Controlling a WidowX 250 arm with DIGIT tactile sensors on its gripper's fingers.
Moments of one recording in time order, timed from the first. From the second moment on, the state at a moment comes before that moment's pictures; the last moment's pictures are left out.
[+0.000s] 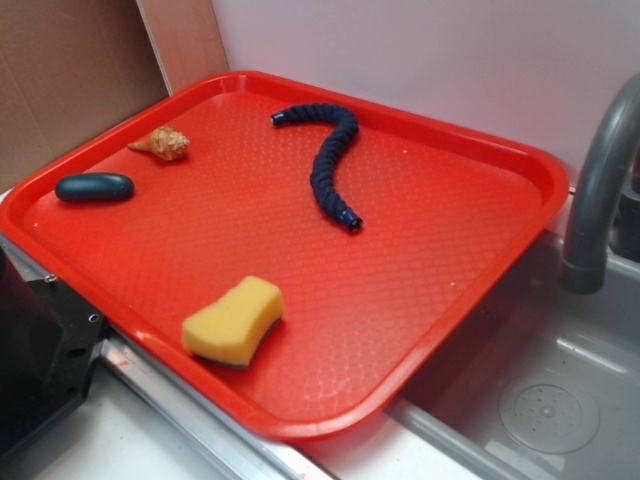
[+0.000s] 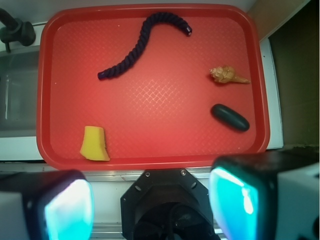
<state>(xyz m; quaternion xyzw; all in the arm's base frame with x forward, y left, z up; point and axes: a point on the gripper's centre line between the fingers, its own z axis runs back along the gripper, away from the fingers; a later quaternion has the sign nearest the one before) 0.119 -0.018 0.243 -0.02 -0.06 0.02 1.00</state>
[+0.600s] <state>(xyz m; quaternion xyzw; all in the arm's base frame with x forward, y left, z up) 0.170 0.020 0.184 0.05 -0.04 -0.05 1.00</state>
